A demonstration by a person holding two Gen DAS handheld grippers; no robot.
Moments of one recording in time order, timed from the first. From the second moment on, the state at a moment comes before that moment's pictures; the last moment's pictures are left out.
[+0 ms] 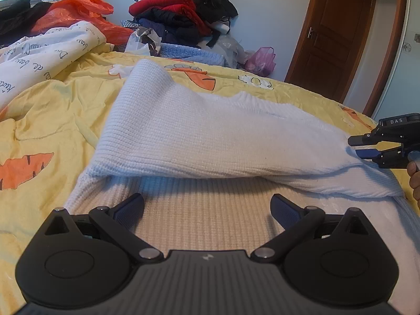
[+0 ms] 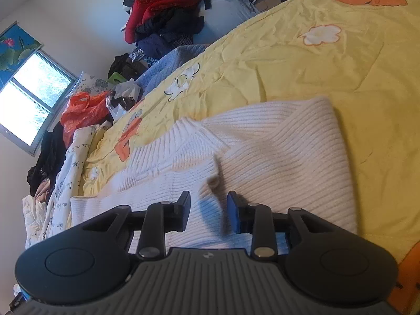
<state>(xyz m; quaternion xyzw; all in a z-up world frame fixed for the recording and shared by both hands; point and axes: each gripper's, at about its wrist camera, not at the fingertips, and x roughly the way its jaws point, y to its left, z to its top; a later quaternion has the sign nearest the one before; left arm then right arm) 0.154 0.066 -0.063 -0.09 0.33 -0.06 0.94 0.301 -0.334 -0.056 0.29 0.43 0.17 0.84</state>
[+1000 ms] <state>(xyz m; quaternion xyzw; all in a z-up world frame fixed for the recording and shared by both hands) 0.202 0.004 -0.054 0.02 0.33 -0.05 0.94 0.234 -0.256 -0.054 -0.02 0.32 0.08 0.94</state>
